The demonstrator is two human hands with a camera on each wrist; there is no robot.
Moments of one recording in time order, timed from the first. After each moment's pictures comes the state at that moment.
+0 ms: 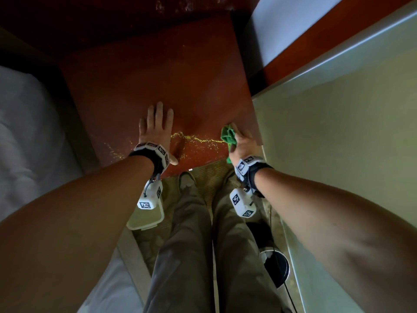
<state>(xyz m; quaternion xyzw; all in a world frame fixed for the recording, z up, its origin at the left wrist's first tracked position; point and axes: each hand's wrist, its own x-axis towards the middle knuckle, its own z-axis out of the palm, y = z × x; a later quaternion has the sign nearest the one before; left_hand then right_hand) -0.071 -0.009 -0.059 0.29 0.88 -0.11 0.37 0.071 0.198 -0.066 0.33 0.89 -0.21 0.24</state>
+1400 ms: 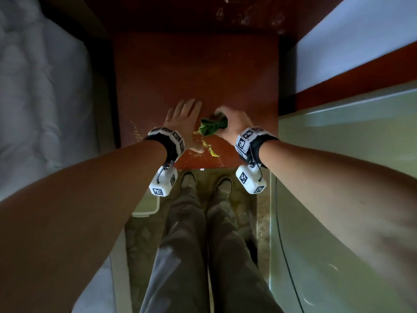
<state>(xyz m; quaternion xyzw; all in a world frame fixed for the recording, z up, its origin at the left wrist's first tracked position) -0.077 -0.024 -0.041 0.24 0.89 0.06 0.38 -0.042 0.154 -0.019 0.11 0.90 -0.30 0.29</state>
